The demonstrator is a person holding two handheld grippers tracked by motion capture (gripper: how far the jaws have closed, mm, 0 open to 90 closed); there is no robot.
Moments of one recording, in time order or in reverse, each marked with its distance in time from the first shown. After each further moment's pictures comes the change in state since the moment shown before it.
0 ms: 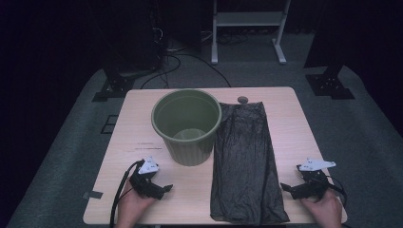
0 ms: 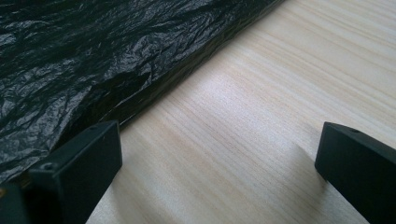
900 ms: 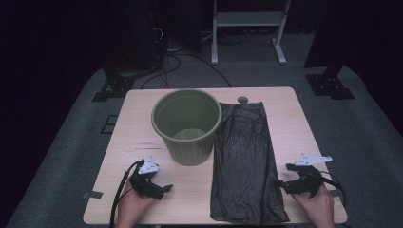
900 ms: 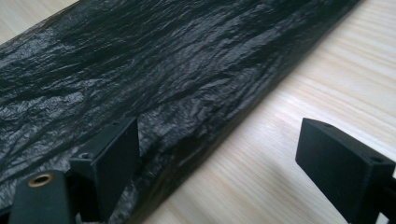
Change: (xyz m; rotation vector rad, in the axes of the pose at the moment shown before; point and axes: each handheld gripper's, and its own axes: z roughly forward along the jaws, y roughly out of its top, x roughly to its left) left arm 0.000 0.000 0.000 0.000 0.000 0.000; right arm 0.016 0.026 0.002 -0.037 0.105 0.074
